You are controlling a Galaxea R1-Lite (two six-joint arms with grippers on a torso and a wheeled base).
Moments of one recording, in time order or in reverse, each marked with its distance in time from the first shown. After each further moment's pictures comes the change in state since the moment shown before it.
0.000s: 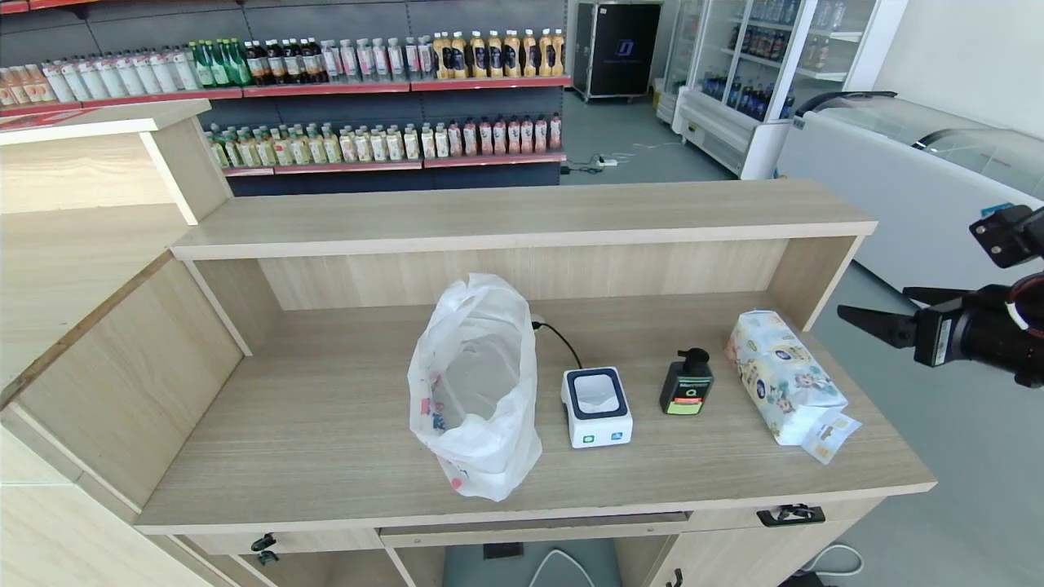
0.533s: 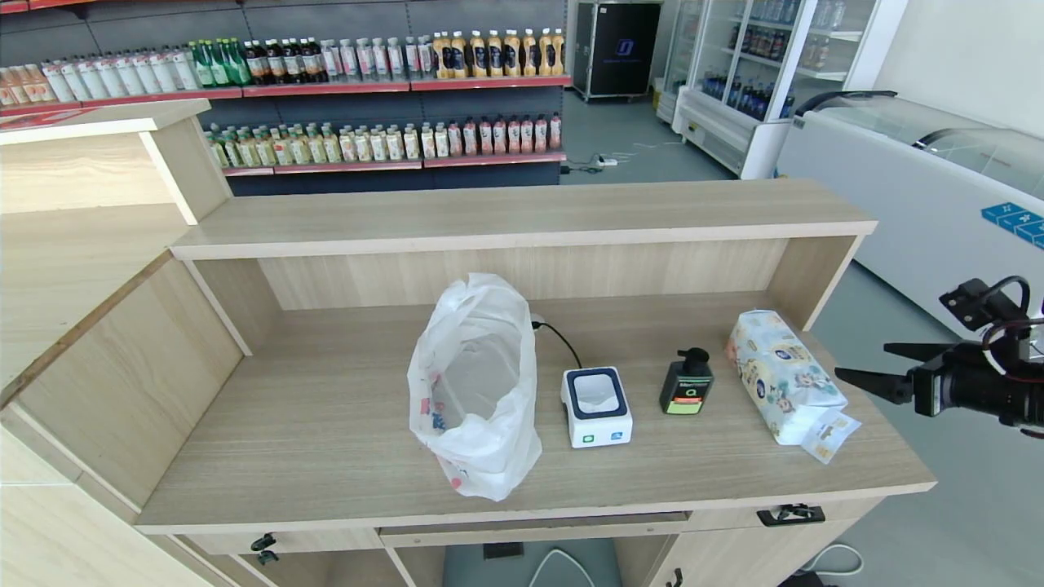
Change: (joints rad) left arm 0.000 0.000 0.000 0.000 0.000 0.000; right arm -0.196 0.288 -0.041 0.008 0.302 -0.202
